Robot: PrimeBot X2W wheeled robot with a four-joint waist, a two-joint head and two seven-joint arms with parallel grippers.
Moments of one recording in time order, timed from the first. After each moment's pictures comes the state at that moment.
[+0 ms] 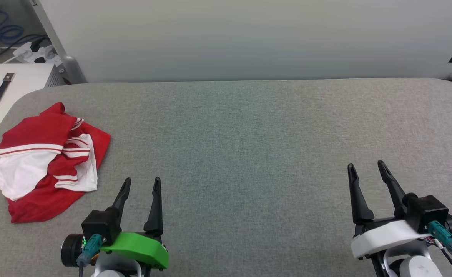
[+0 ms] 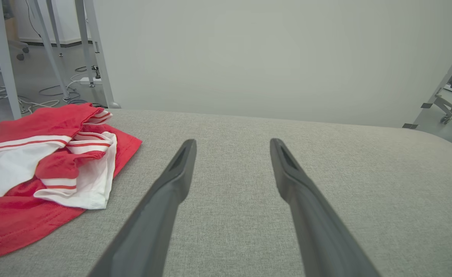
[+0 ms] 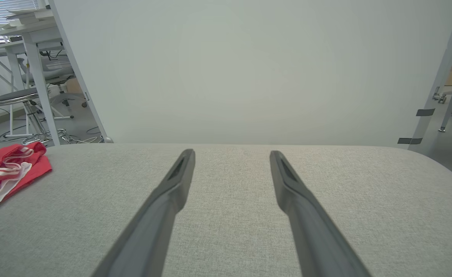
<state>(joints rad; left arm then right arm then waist) 0.00 0.06 -0.06 0.12 -0.19 -0.08 -0.22 -0.02 -0.05 0.03 0.05 0.12 0.13 -0.22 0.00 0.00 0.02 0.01</state>
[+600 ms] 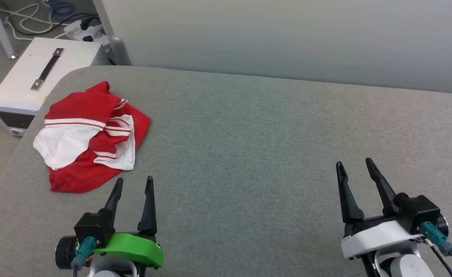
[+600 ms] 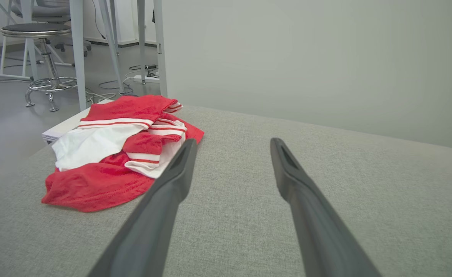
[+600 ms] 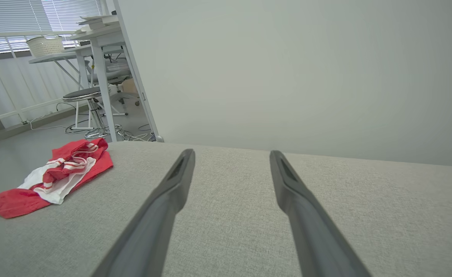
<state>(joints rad) 0.00 0.05 -0.04 0.14 -0.19 -0.07 -0.26 -0.03 -0.05 0.09 0.06 0.16 0.13 -0.25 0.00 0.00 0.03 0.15</state>
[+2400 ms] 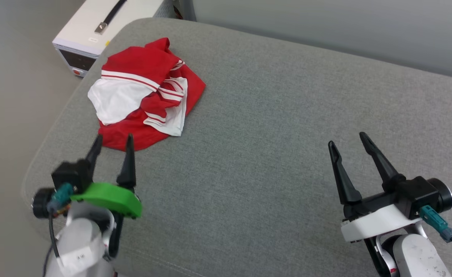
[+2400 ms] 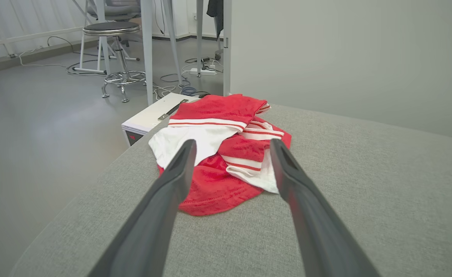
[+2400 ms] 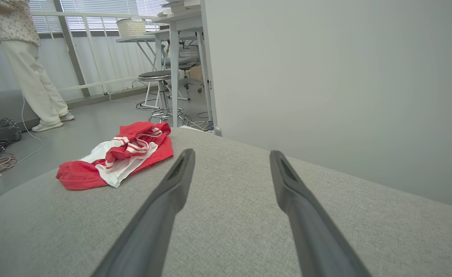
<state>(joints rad) -0.22 0.12 0.01 0.29 -0.21 -0.10 -0.24 -0.11 -0.13 0.18 0.00 0.13 0.13 -0.25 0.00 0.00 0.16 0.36</state>
